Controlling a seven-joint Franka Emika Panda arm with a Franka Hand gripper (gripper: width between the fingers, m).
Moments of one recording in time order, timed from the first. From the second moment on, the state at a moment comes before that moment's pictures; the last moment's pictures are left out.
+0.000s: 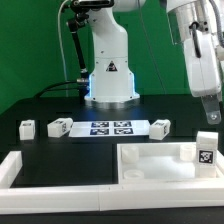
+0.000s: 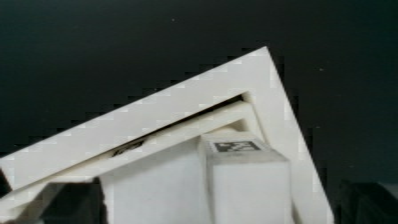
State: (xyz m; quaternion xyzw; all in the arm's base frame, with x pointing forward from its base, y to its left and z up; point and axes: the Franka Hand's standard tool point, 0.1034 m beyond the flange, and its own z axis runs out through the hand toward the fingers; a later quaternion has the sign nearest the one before) arm 0.612 0.128 0.112 -0.56 0.82 0.02 0.13
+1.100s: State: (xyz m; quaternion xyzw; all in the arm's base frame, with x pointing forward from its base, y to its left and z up) arm 0.550 0.111 0.111 -0.69 0.72 0.00 0.12
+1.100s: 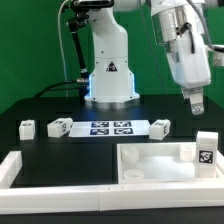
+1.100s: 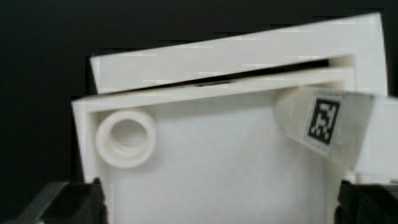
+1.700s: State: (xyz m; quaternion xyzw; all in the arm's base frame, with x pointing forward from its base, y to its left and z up) arm 0.515 0.089 0.102 -0.85 0.52 -0.05 0.11
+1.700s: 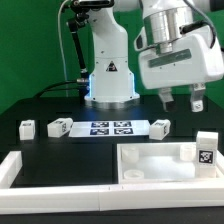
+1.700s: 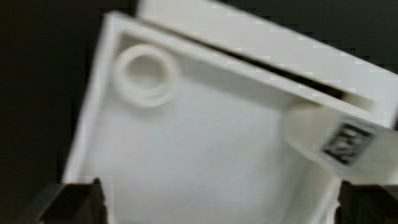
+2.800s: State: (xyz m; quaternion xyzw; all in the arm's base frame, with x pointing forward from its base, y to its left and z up) arm 0.430 0.054 0.051 -0.93 0.34 0.09 0.10
